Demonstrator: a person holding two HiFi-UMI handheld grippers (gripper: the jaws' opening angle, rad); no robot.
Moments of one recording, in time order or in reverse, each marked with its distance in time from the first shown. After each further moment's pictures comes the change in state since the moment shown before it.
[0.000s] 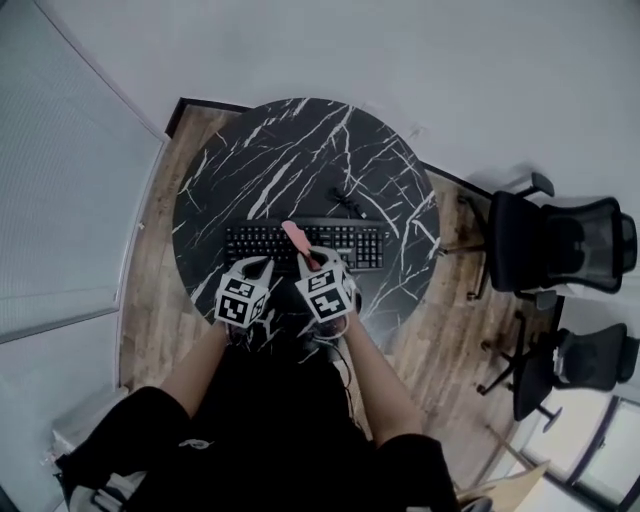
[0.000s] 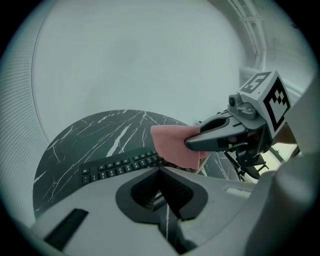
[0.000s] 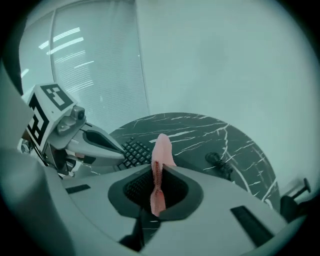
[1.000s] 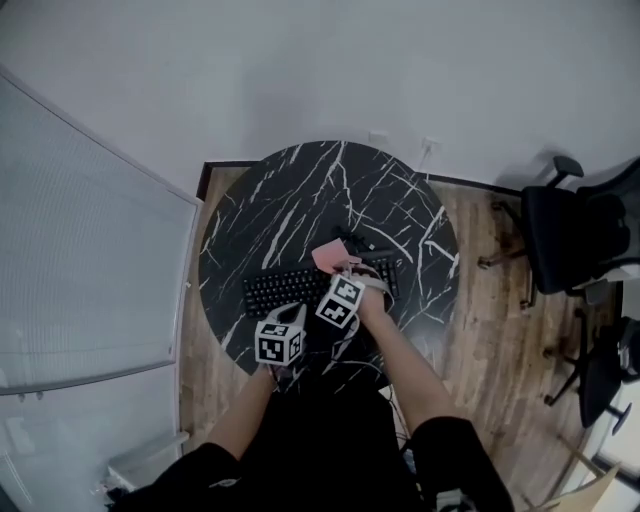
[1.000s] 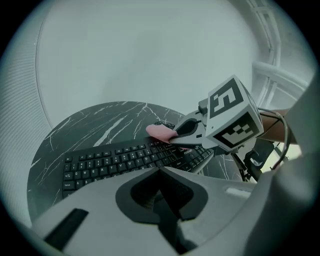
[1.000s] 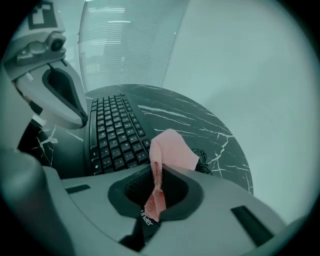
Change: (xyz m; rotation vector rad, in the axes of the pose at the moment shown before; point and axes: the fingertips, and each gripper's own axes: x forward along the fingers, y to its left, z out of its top) left arm 0.039 -0.040 -0.002 -0.066 0.068 0.097; right arm 0.053 -0.091 -0.043 -0.466 0.197 -0.089
